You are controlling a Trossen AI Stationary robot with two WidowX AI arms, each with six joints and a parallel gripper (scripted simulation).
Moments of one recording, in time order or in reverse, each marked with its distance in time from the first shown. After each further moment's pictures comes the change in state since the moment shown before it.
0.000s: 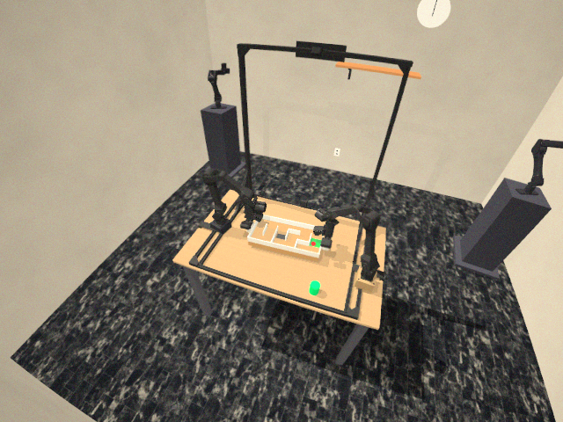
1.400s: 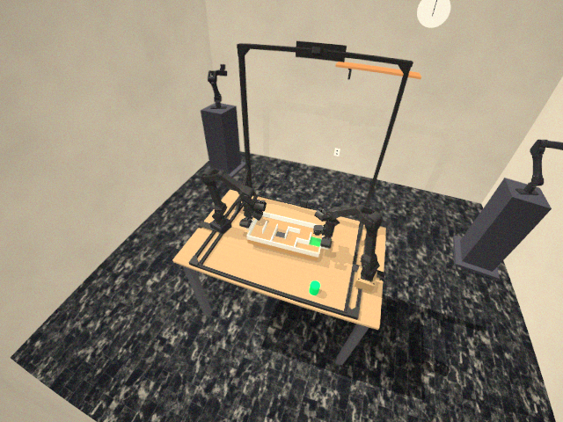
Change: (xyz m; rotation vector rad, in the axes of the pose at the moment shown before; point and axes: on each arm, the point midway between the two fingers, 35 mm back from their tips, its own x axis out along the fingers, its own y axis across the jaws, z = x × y) left arm -0.011 0.005 0.002 0.003 -0.020 -0.041; right arm -0.023 -0.004 -0.001 0.003 0.024 0.041
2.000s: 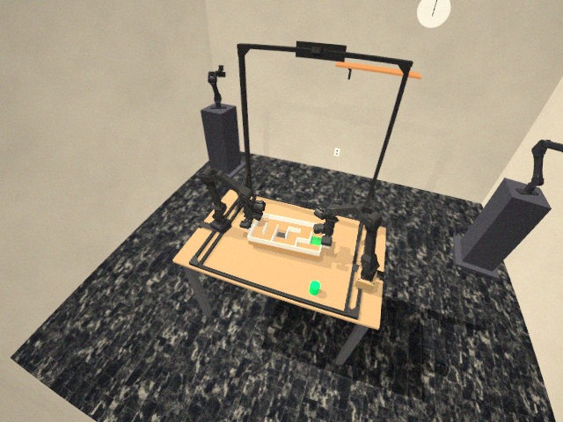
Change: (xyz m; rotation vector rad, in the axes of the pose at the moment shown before) left arm -0.014 0.001 -0.002 0.000 0.053 0.017; right arm 0.011 0.000 0.003 0.001 -0.059 -0.015
